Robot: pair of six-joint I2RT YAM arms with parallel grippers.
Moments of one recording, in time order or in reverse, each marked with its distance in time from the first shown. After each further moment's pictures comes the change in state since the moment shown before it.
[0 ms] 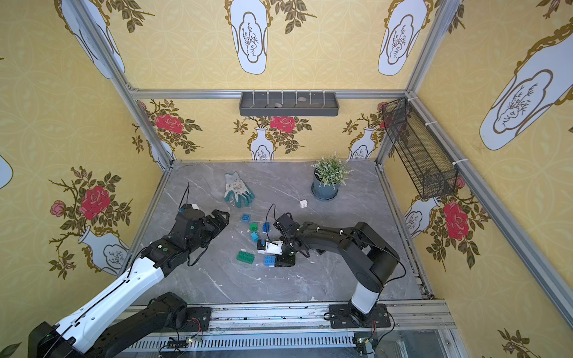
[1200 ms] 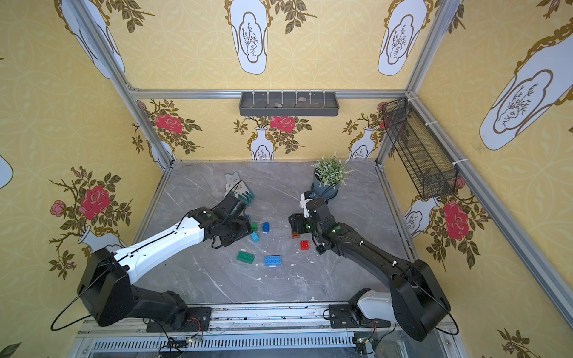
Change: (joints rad) left arm -0.171 0.554 0.398 -0.366 0.124 0.063; right arm -0.238 -0.444 -0.163 0.291 0.331 1.120
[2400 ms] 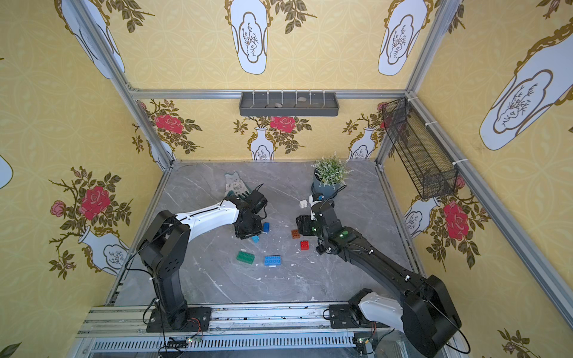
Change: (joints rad) left arm 0.008 0.426 0.232 -0.058 -0.015 0.116; right arm -0.006 -0.113 -0.033 -0.089 0.065 0.024
